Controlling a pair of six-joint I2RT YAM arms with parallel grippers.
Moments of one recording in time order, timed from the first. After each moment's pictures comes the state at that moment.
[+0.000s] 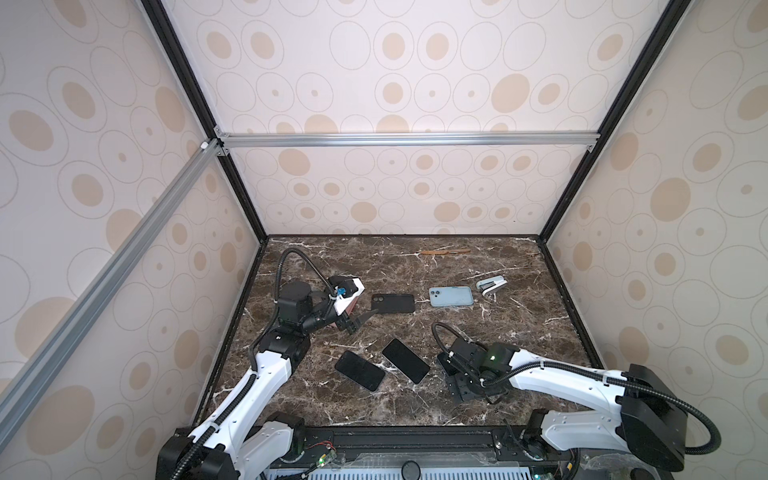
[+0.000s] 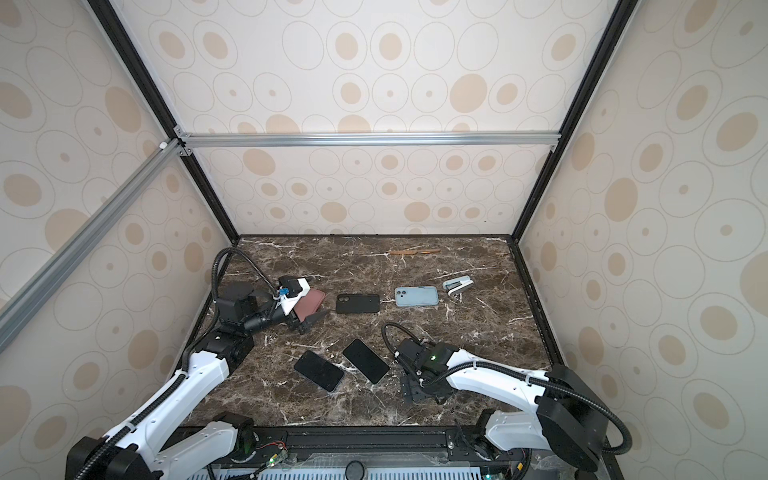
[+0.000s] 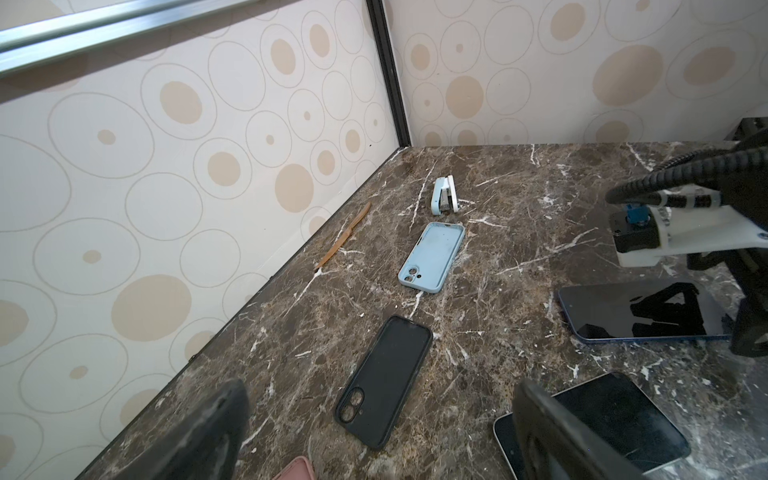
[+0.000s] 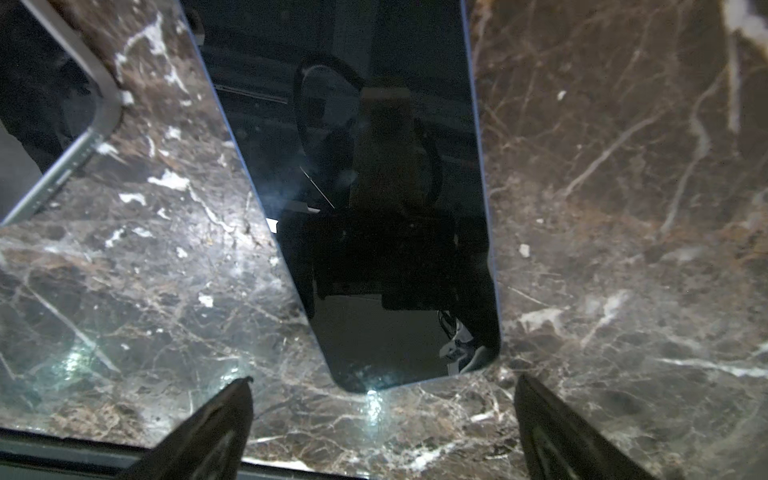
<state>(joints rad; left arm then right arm) -0.25 1.01 0.65 0.08 0.64 0.49 0.92 1.27 0.67 -0.88 0.08 0.71</state>
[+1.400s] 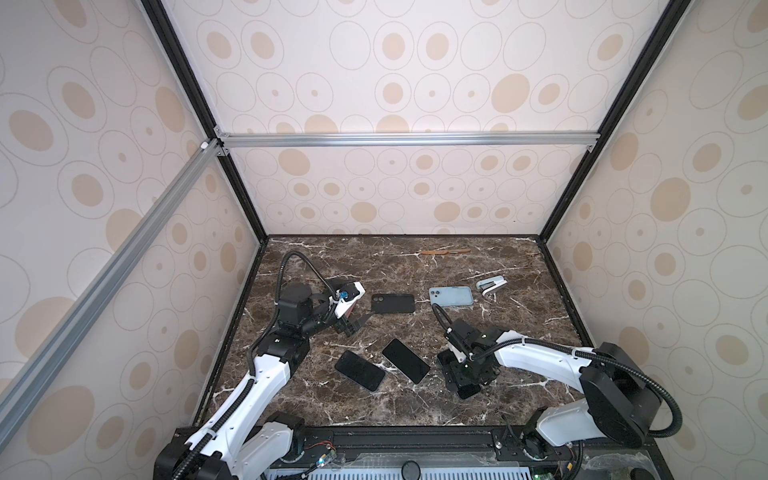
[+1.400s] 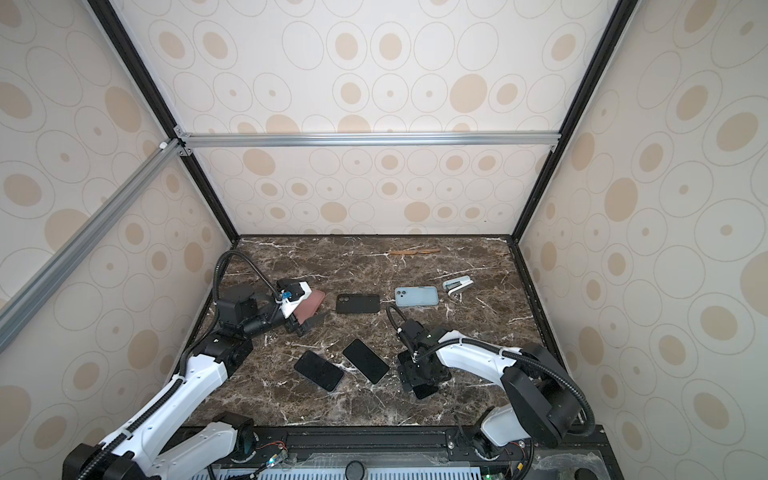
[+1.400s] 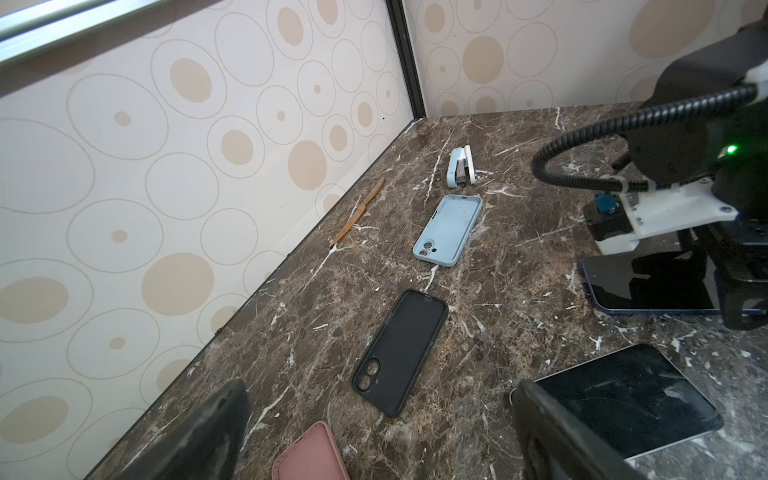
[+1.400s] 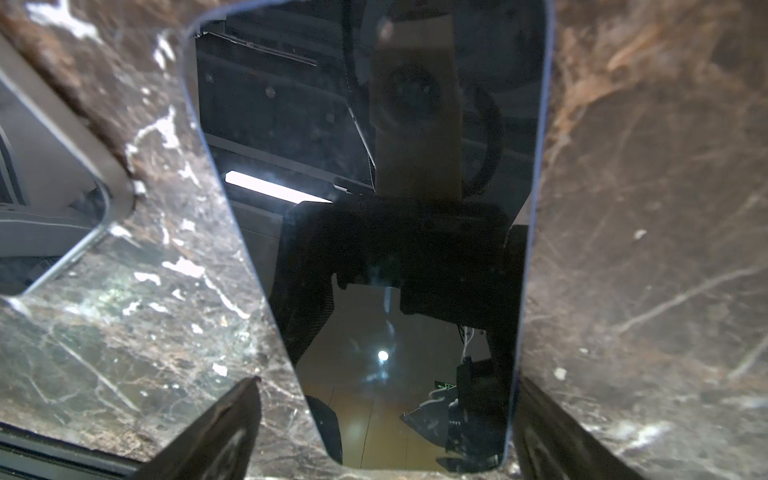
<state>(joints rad) -0.26 0.96 0.64 0.02 0.57 0.55 0.73 1.44 0.73 -0.80 -0.08 0.46</state>
